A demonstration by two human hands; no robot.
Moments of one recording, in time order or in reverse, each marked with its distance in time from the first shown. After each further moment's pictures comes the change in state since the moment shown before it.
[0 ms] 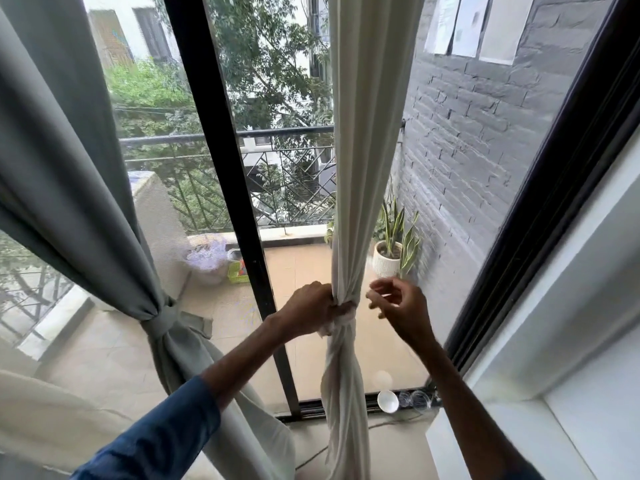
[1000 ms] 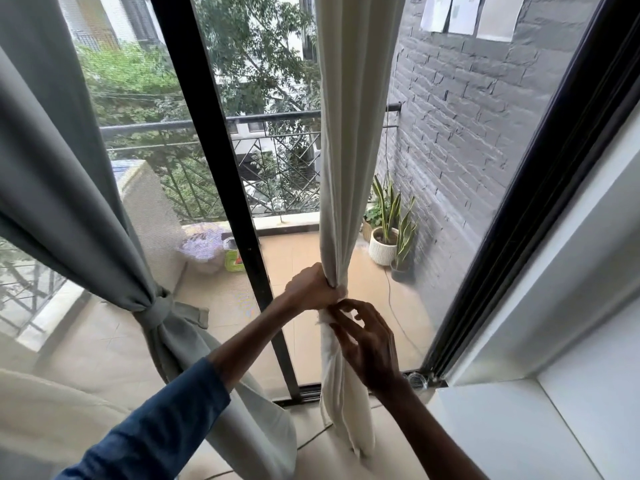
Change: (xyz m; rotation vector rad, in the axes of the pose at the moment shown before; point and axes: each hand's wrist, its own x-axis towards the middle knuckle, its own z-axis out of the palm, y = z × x) left_hand 0.010 0.018 -0.008 -0.230 -0.077 -0.309; right_hand -0.078 0.018 0.054 -0.516 0.146 -0.675
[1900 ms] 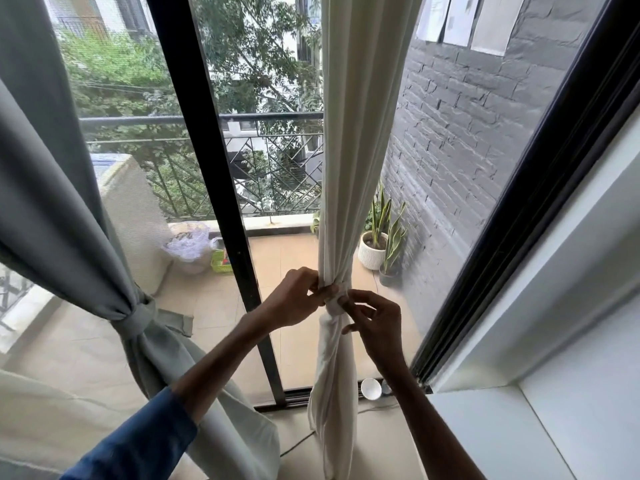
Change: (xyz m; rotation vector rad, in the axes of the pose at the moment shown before) left_hand 0.001 -0.028 0.001 -0.176 0.126 0.401; right_hand 0.040 0.021 -0.012 0.843 0.042 0.797
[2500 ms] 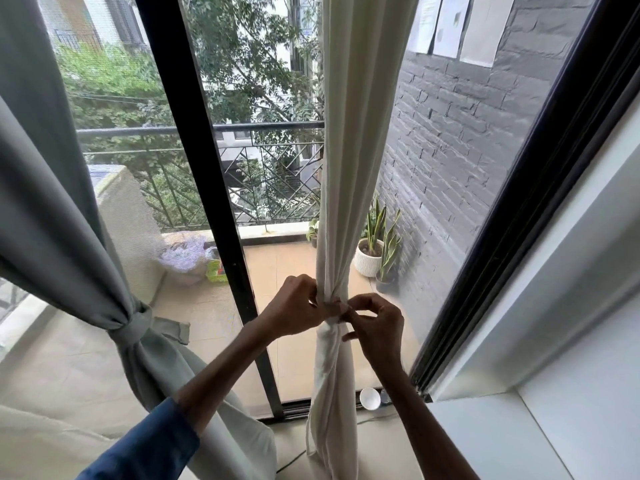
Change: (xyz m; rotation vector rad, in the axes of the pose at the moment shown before) left_hand 0.008 -0.005 0.001 0.036 0.050 0.074; right_hand 0.010 -0.002 0.003 -0.114 0.105 -0.041
